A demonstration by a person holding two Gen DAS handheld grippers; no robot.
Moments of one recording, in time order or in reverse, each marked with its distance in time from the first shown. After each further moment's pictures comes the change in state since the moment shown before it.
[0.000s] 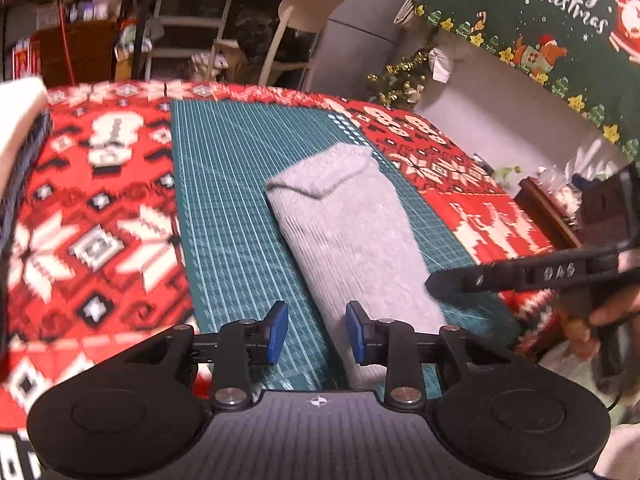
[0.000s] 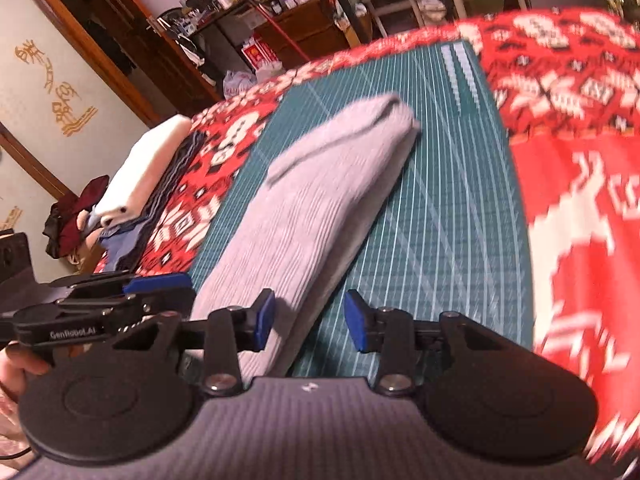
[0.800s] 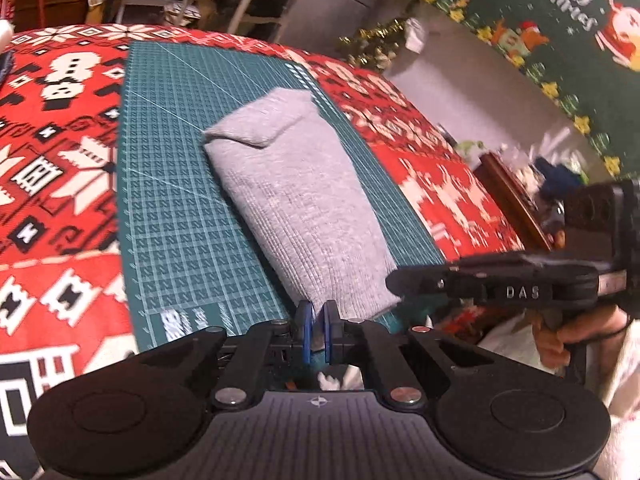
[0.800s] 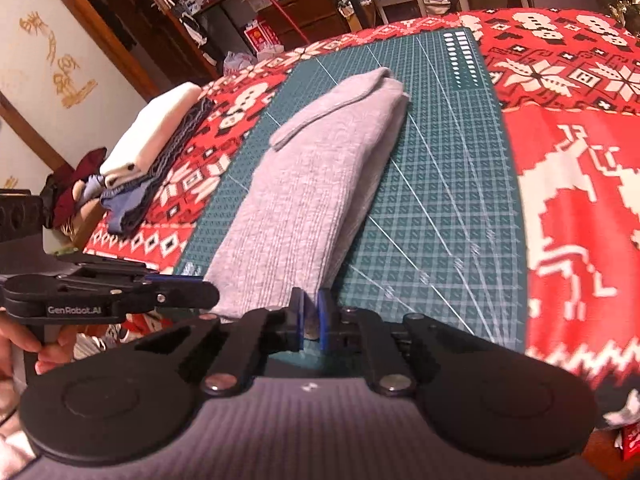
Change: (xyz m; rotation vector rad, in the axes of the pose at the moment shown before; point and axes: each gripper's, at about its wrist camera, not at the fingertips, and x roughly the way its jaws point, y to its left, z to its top) left arm 0.004 -0.028 -0.023 -0.025 0.132 -0.108; right arm -0.025 0.012 -0.030 -0.065 0.053 -0.041
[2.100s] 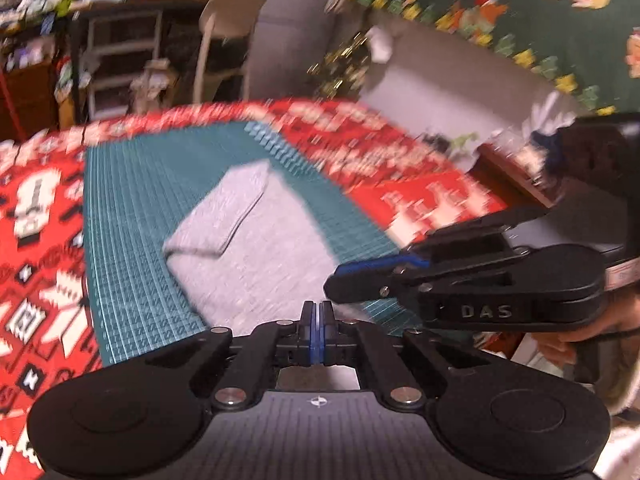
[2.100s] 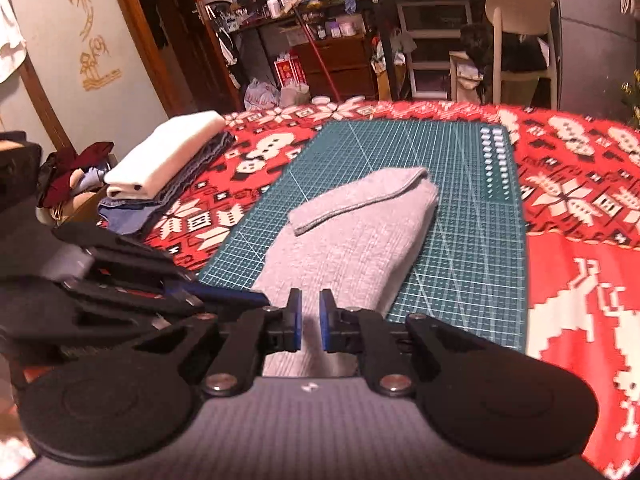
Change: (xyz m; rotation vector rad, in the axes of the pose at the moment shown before) left arm 0.033 -0.033 0.042 0.236 -0.073 0.130; right arm 0.013 0.035 0.039 -0.212 -0.126 -0.051
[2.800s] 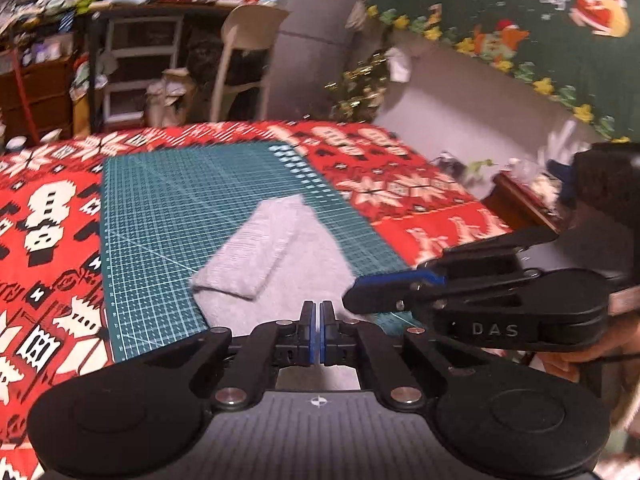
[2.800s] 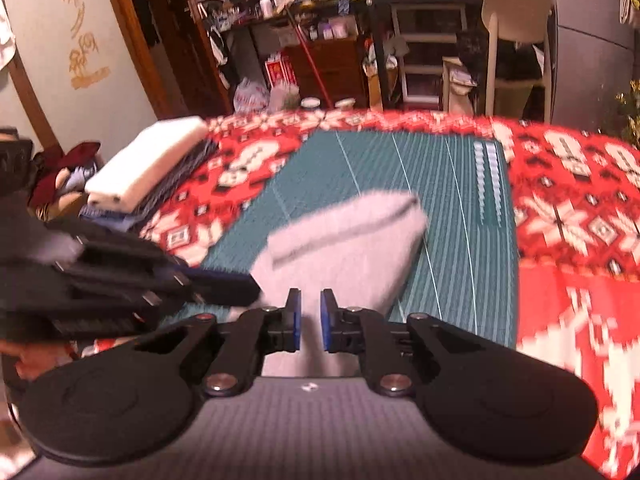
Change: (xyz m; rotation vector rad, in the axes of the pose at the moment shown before) left arm 0.003 0.023 0.026 -0.061 -0.073 -0.004; right arm 0.014 -0.007 0.026 -0.022 -0.009 -0.055
